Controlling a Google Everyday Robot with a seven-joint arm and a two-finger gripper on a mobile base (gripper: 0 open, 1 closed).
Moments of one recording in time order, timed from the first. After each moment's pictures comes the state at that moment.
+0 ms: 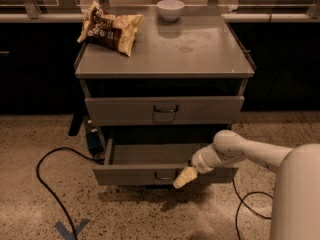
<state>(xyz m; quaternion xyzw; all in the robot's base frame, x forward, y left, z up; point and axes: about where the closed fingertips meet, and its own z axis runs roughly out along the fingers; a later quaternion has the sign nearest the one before) 0.600 -0.113 0.412 -0.43 0.85 0.23 0.20</state>
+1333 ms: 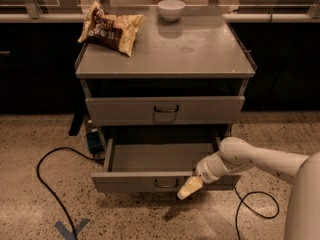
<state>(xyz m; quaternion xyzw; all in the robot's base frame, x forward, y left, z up) 0.549 -0.122 0.415 -0.44 0.85 0.25 0.17</state>
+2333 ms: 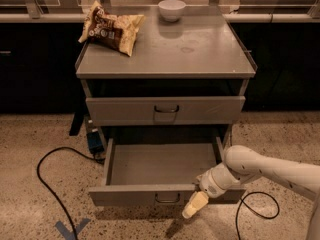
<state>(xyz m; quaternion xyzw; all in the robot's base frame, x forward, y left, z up) 0.478 -0.122 0.427 -0.47 0.82 0.29 0.13</state>
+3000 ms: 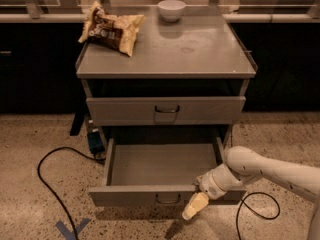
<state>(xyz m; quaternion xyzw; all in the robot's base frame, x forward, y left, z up) 0.471 -0.119 0.425 -0.46 0.82 0.32 0.12</state>
